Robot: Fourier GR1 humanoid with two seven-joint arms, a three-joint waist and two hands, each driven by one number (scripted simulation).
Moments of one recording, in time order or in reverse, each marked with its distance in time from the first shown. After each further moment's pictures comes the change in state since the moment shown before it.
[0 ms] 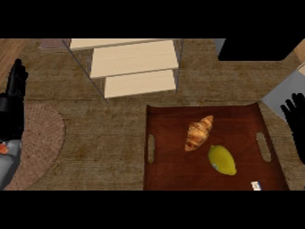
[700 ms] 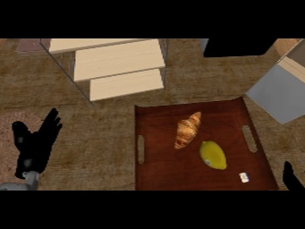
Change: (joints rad) left arm 0.201 -0.125 -0.032 0.081 0.245 -0.169 0.226; right arm 0.367 0.214 -0.056 -0.134 0.303 -0.734 -0.025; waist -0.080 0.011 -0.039
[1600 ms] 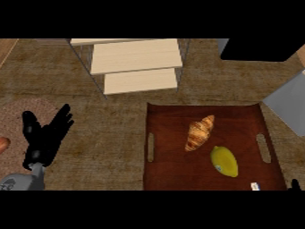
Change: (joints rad) left arm -0.063 -0.016 -0.012 0.030 0.033 -0.098 0.064; right arm 0.328 0.070 0.522 -0.558 0.699 -0.113 0.627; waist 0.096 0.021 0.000
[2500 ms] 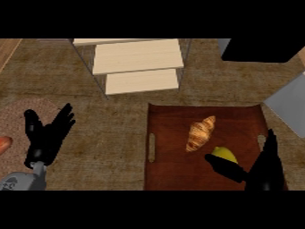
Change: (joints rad) left arm -0.010 -0.010 0.006 0.011 -0.008 -0.016 0.006; right arm -0.527 0.144 -0.106 0.125 0.519 0.439 0.757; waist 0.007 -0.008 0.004
